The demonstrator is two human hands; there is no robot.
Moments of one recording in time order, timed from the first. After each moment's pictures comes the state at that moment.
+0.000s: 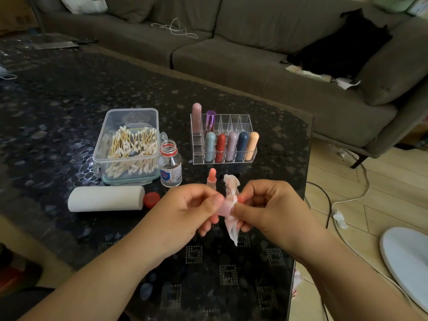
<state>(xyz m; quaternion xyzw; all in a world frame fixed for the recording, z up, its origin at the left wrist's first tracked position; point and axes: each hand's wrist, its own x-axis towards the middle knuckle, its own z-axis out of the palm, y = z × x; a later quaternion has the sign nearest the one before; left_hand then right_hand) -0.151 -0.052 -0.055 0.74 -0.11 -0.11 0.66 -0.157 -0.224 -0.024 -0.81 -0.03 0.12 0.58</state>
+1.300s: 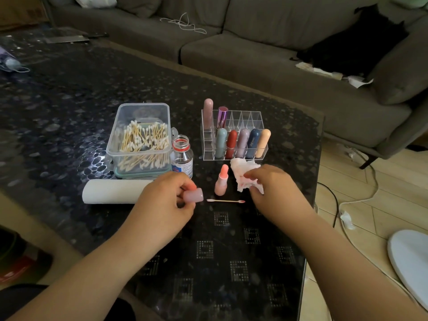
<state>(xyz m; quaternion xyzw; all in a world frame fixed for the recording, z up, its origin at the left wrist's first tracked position) -0.144 -0.020 -0.074 0.90 -0.04 0.04 0.43 -0.105 -0.227 -0.064 -0.99 -0.08 -0.02 0.15</state>
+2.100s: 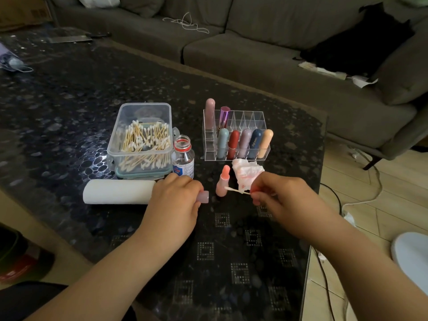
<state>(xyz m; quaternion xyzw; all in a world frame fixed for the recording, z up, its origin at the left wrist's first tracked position) -0.126 -0.031 -0.098 0.96 -0.15 0.13 0.19 -0.127 -0.239 -0.041 -0.96 -0.17 0.03 0.22</state>
